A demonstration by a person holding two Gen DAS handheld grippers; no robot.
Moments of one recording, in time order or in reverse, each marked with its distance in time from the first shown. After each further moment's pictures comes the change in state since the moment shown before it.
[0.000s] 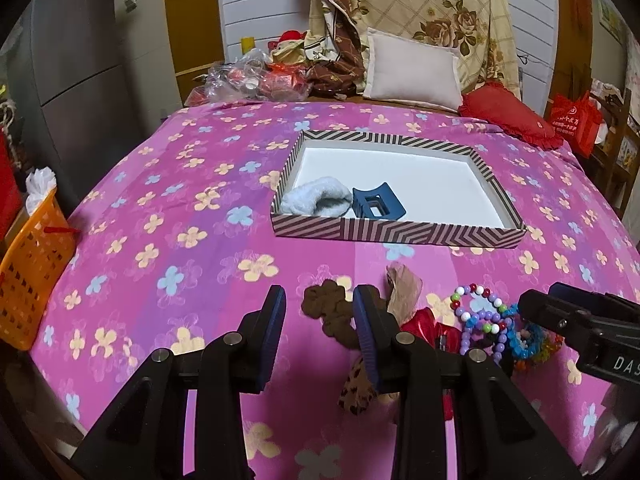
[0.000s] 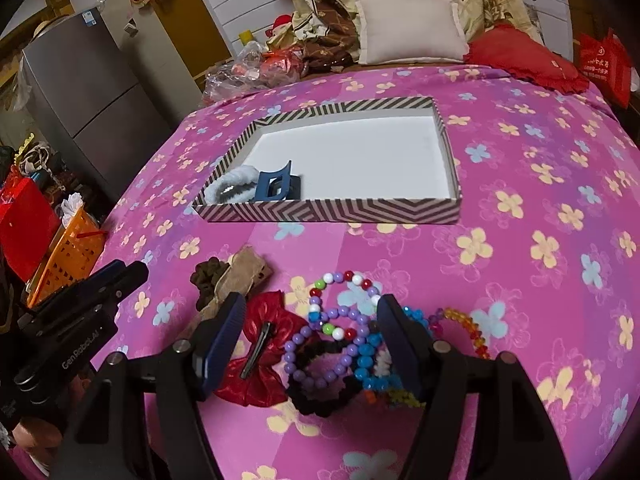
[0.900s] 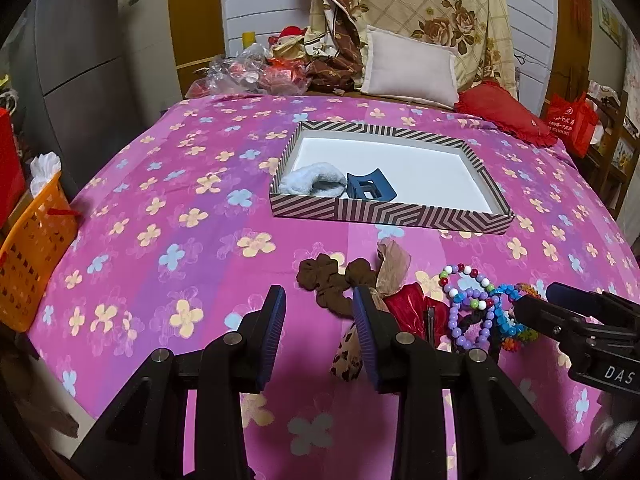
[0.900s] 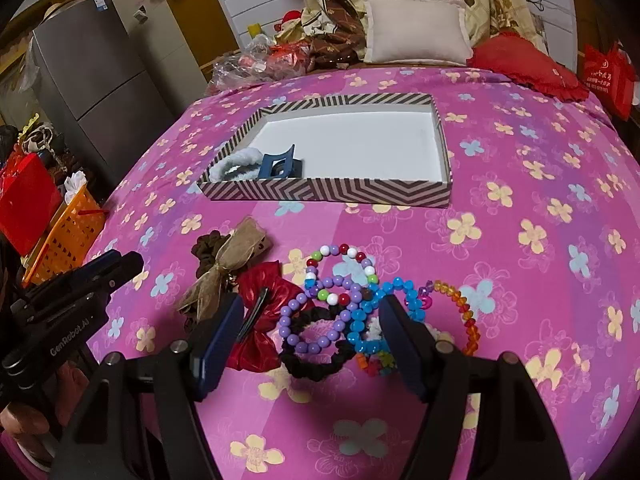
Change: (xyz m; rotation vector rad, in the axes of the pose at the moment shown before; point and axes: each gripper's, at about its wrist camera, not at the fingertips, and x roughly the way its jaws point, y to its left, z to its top) left arm -0.014 -0.003 -0.017 -0.015 0.011 -0.016; right arm -0.013 0.004 -0.021 -0.056 0.013 -0.020
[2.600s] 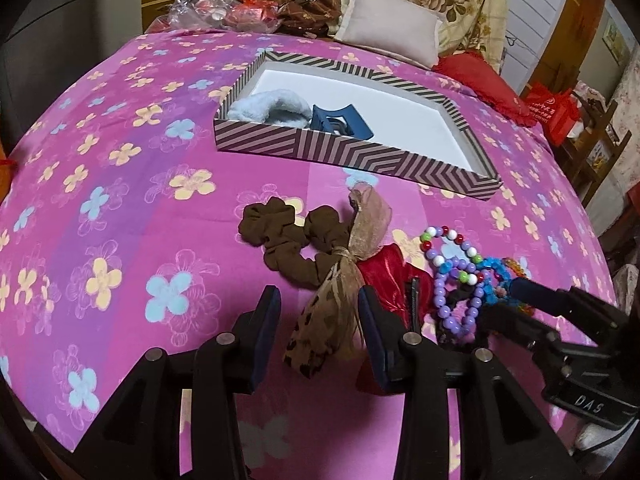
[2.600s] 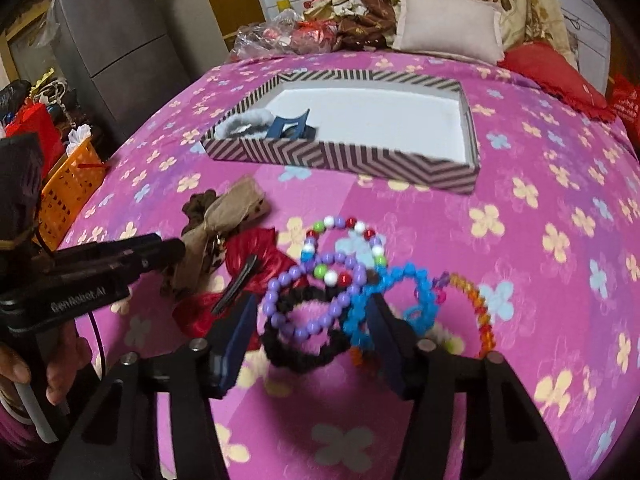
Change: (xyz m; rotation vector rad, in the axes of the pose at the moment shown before) left arm 0.060 0.001 -0.010 -0.062 0.192 -0.188; right arm 0.033 -0.001 -0.011 -0.136 0.067 0.022
